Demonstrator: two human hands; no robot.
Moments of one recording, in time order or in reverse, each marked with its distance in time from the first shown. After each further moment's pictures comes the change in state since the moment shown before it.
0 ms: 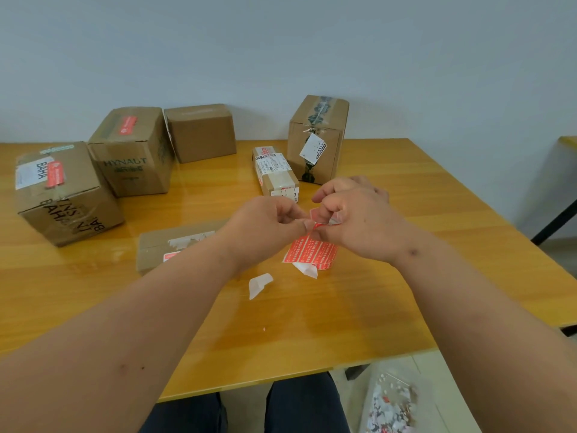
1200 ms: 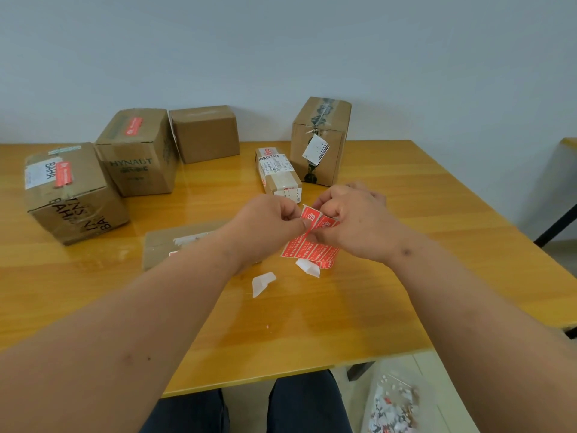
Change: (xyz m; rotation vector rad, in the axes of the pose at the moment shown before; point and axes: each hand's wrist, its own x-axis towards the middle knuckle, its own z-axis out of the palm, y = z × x) left_hand -0.001 0.005 -0.003 0.001 -0.003 -0.070; right_hand 0.005 -0.001 0.008 -0.083 -0.029 0.022
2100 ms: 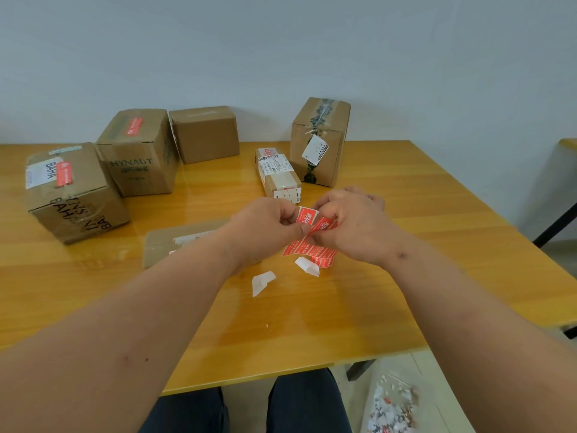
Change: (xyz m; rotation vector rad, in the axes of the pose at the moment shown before) left_hand -0.005 0.000 -0.001 0.033 -0.031 -0.002; right_hand -0.003 -0.001 0.007 0.039 0.040 0.015
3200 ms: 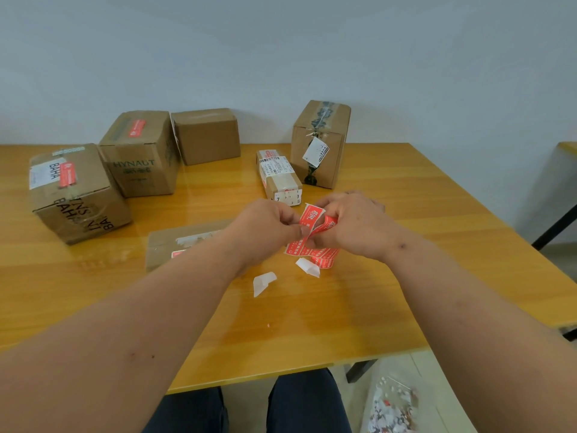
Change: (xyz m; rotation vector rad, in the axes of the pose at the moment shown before) left_hand 0.001 -0.002 0.002 -0.124 0.022 -0.080; right_hand 0.003 -0.002 -0.005 0.092 -0.108 0.084
